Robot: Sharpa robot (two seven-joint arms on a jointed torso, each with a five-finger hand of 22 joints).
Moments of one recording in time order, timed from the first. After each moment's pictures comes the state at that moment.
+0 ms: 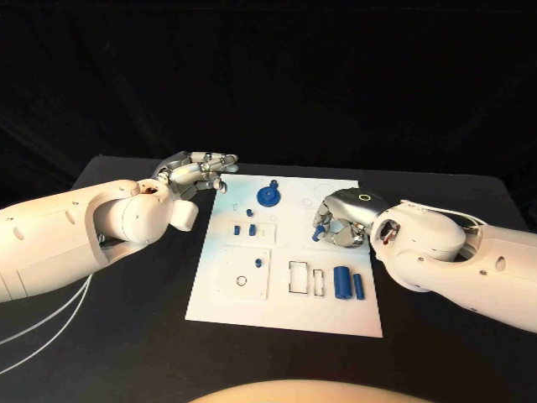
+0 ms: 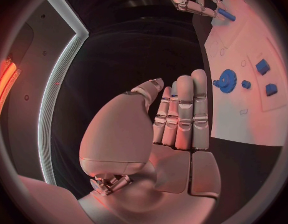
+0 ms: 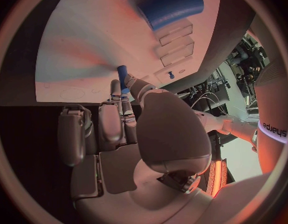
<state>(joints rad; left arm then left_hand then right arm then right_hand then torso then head) 1.18 -0.92 0.00 1.51 0.03 -0.26 0.22 1.37 -0.12 0.35 0.09 0.27 1.04 0.18 0.10 0.12 1.12 0.11 0.21 0.14 1.21 0.02 0.98 0.46 0.17 1.10 0.11 0.83 0.69 1.20 -0.80 -0.11 1.66 -1.72 -0.24 -0.31 1.35 -0.09 0.44 0.07 0.08 1.17 0.09 0.07 0.14 1.13 0.04 0.29 0.26 1.46 -0.04 1.26 1.11 0.04 1.47 0.06 1.39 1.31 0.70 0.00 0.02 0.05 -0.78</state>
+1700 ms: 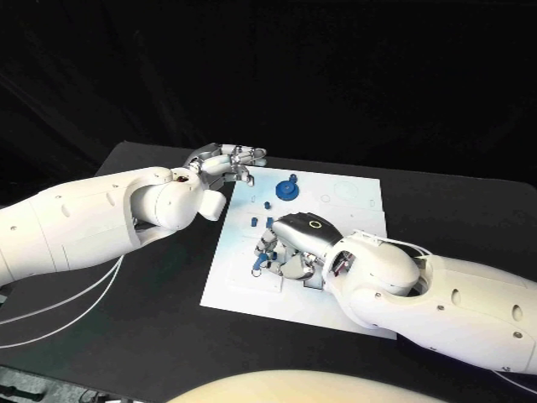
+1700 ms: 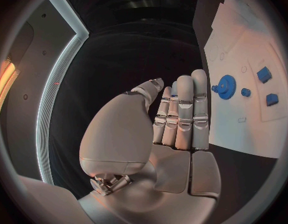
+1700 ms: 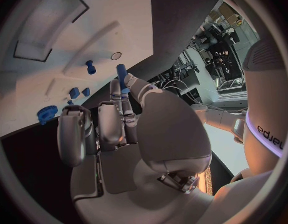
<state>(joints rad) 1.18 -0.88 0.00 1.48 0.03 -0.25 0.22 1.37 -0.12 0.35 0.09 0.27 1.04 0.18 0.10 0.12 1.12 0.10 0.21 0.14 1.20 0.02 0.98 0.46 0.17 1.10 0.11 0.83 0.69 1.10 -0.58 -0.11 1.71 -1.66 -0.32 -0.24 1.34 -0.09 0.45 0.06 0.10 1.18 0.09 0.07 0.17 1.16 0.04 0.25 0.24 1.46 -0.04 1.26 1.10 0.04 1.47 0.06 1.40 1.31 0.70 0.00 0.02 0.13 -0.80</state>
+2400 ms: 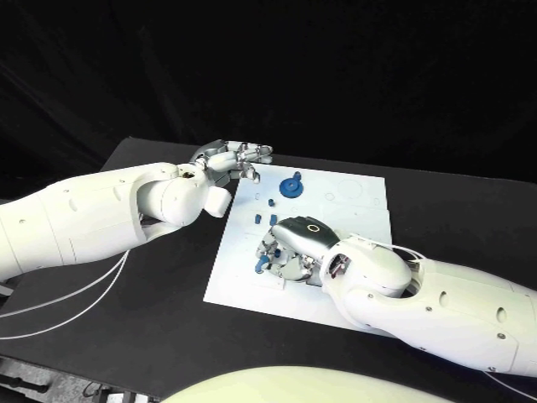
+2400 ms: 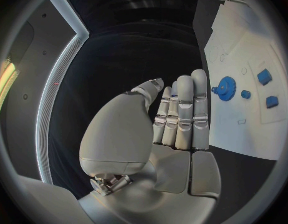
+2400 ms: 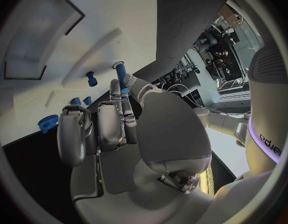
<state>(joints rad) 1.18 -0.88 0.00 1.49 0.03 -0.25 0.21 1.37 -0.12 0.35 0.09 0.27 1.04 0.18 0.10 0.12 1.12 0.10 0.21 0.14 1.20 0.02 0.98 0.46 0.17 1.10 0.11 0.82 0.69 1.07 -0.54 -0.11 1.65 -1.67 -0.32 -0.23 1.35 -0.09 0.45 0.05 0.10 1.18 0.10 0.07 0.17 1.16 0.04 0.24 0.24 1.47 -0.04 1.26 1.10 0.04 1.47 0.06 1.40 1.31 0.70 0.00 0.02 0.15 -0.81</state>
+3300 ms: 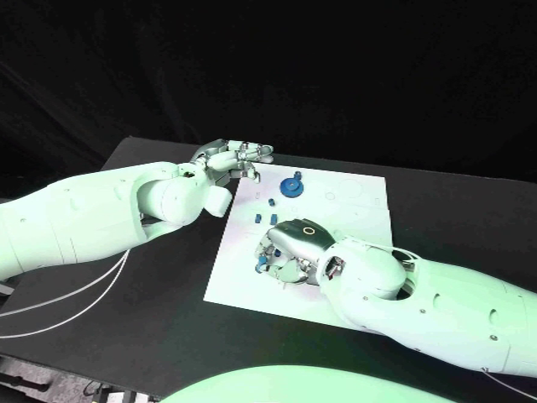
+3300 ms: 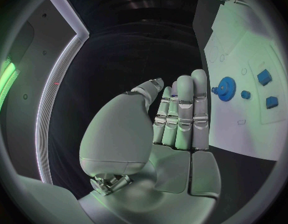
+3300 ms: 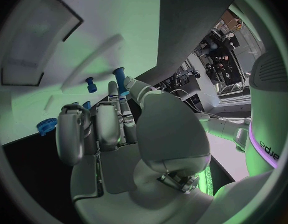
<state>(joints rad) 1.18 -0.88 0.00 1.49 0.03 -0.25 0.21 1.37 -0.12 0.35 0.09 0.27 1.04 0.18 0.10 0.12 1.12 0.10 0.21 0.14 1.20 0.02 0.98 0.46 0.17 1.10 0.11 0.82 0.69 1.07 -0.52 -0.12 1.64 -1.71 -0.29 -0.24 1.33 -0.12 0.43 0.06 0.10 1.07 0.13 0.06 0.19 1.11 0.07 0.19 0.21 1.47 -0.02 1.26 1.12 0.04 1.46 0.08 1.38 1.31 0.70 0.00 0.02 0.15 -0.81</state>
